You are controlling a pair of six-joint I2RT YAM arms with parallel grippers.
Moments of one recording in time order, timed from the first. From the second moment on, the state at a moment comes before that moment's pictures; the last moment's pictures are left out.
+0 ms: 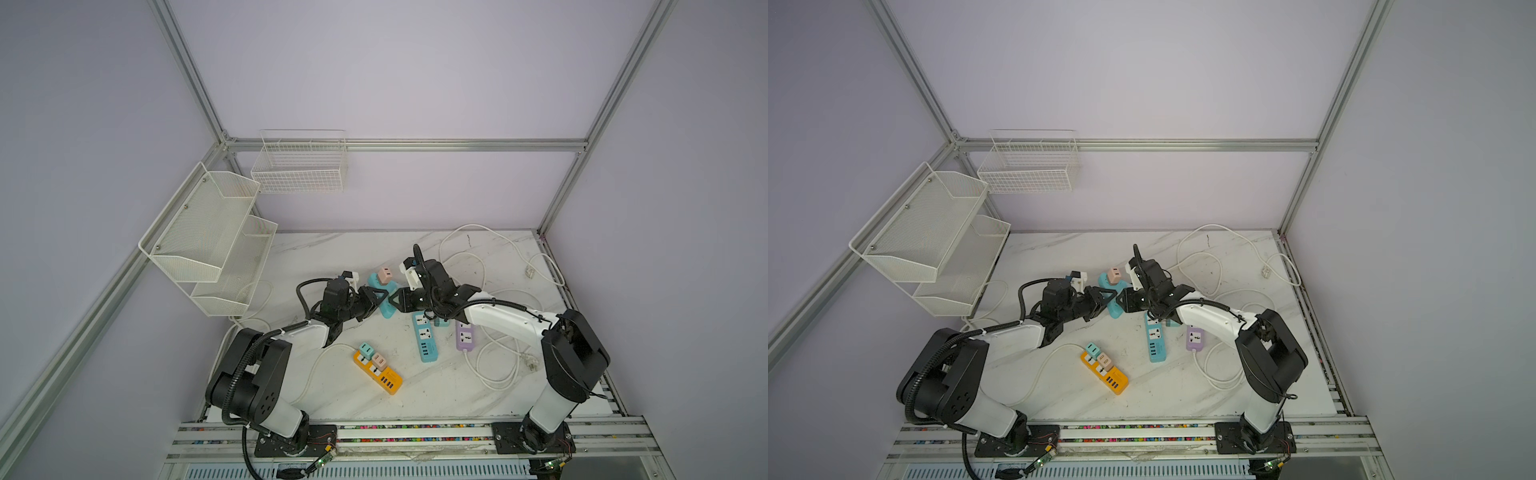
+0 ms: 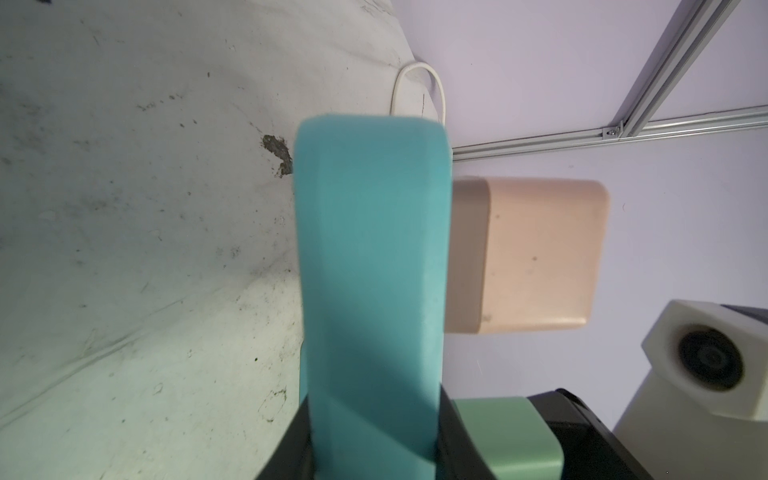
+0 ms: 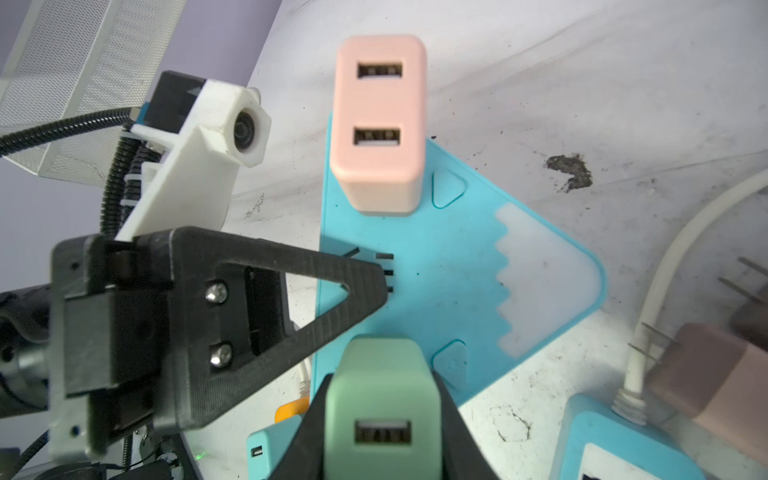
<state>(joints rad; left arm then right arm) -0.34 1.54 0.67 0.42 0.46 -1.12 0.74 1.71 1.20 -0.17 -0.25 0.53</state>
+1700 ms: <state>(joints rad) -0.37 1.47 0.66 0.36 0.48 -1.07 0.28 1.90 1.06 0.16 -0.36 0.85</state>
